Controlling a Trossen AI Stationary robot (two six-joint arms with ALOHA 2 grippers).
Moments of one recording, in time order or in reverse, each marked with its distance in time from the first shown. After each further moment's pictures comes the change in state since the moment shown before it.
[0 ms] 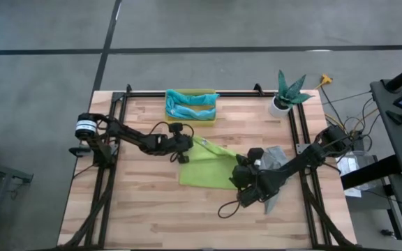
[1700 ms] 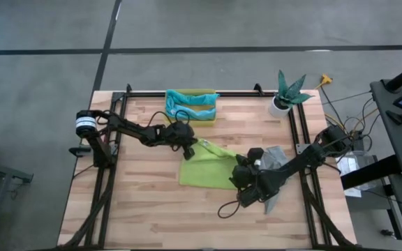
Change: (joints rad) left arm 0.133 -0.007 0.007 0.104 0.397 -0.351; right arm 0.000 0.000 -0.001 0.002 -0.003 0.000
